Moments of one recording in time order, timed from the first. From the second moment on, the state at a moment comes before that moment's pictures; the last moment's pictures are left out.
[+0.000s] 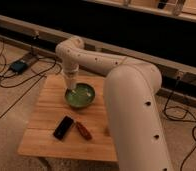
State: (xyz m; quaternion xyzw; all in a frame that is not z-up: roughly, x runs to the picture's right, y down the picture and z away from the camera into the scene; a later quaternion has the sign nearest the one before) arm -0.134 -0.041 0.856 -0.25 -0.09 -0.04 0.96
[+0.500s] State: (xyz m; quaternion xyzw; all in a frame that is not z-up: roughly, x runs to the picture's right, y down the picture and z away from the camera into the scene) arm -0.113 -0.006 0.859 -0.27 -0.07 -0.02 0.96
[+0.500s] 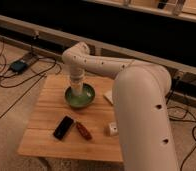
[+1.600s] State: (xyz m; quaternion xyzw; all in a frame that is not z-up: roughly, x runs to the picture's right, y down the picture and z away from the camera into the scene) arm -0.095 0.019 0.872 -0.25 -0.06 0.01 0.97
